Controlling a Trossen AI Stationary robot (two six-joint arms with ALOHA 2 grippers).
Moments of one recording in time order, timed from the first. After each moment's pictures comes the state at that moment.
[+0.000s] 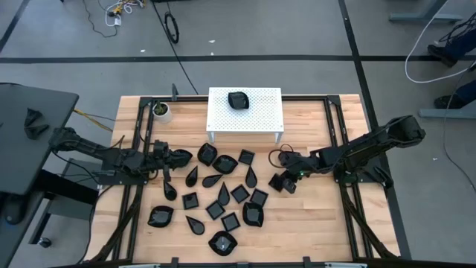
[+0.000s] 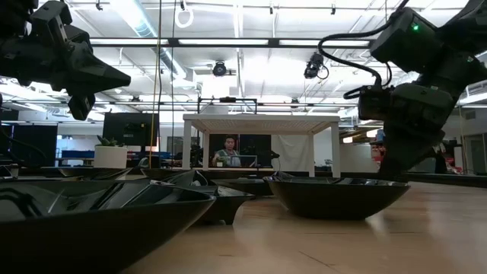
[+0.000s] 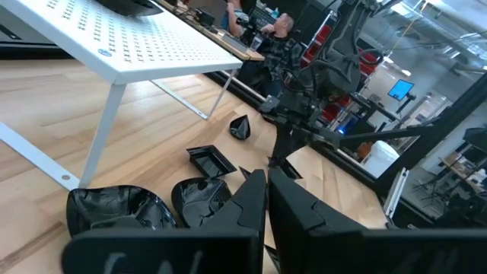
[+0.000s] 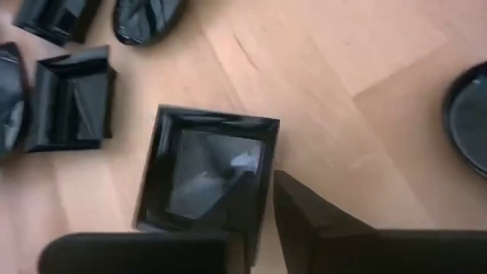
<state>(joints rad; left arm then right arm) -0.32 0.32 0.01 0.23 -0.56 -0.62 0.15 1.32 0.41 -0.03 0.03 0.68</state>
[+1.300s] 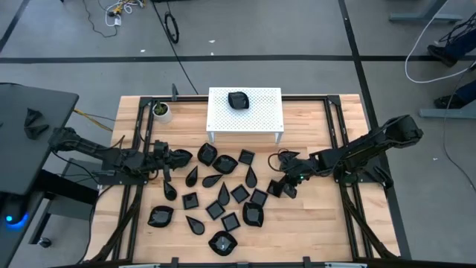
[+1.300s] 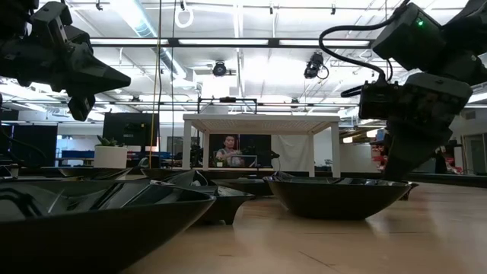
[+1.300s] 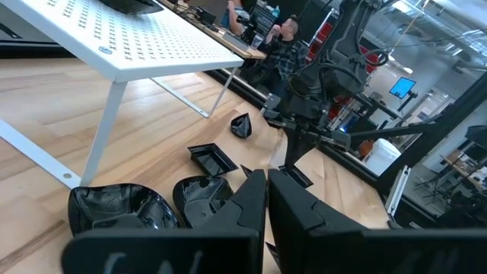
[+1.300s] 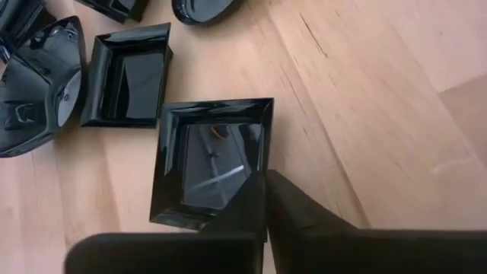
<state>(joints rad) -0.32 0.32 0.01 0.23 -0.56 -0.62 0.19 1.36 0.41 0.03 -0.04 0.65</state>
